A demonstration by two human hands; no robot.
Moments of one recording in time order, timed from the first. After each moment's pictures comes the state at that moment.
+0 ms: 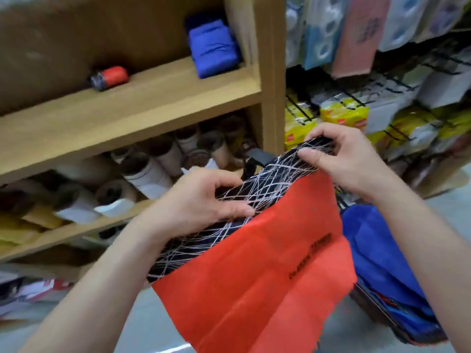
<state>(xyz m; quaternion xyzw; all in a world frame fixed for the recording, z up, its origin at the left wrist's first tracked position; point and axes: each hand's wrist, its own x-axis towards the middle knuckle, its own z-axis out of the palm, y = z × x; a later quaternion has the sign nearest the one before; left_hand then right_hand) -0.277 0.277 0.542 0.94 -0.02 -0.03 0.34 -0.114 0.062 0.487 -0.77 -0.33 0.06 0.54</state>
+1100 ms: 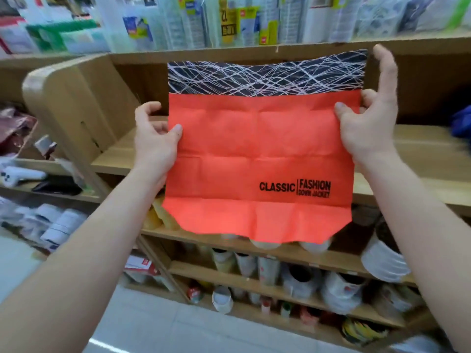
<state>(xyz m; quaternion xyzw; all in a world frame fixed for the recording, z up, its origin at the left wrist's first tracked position) -0.476 0.717 0.591 0.66 0.40 0.52 0.36 -0.217 0.535 0.604 -0.62 -0.42 -0.12 0.65</state>
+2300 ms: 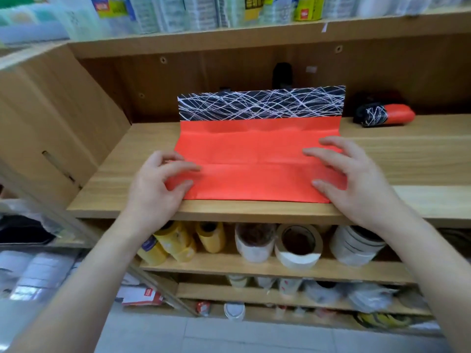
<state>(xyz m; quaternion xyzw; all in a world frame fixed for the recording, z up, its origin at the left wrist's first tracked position) -0.513 0.827 0.542 0.90 0.24 0.32 0.18 -0.279 0.592 0.544 -0.79 -0.51 -0.02 0.34</state>
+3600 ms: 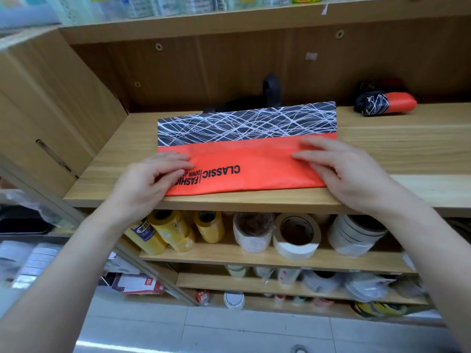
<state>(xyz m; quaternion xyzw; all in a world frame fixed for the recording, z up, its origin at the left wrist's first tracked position) -0.528 0.844 0.544 0.94 0.21 0.21 0.19 -0.272 0.600 0.546 -0.81 -0.55 -0.02 0.22</state>
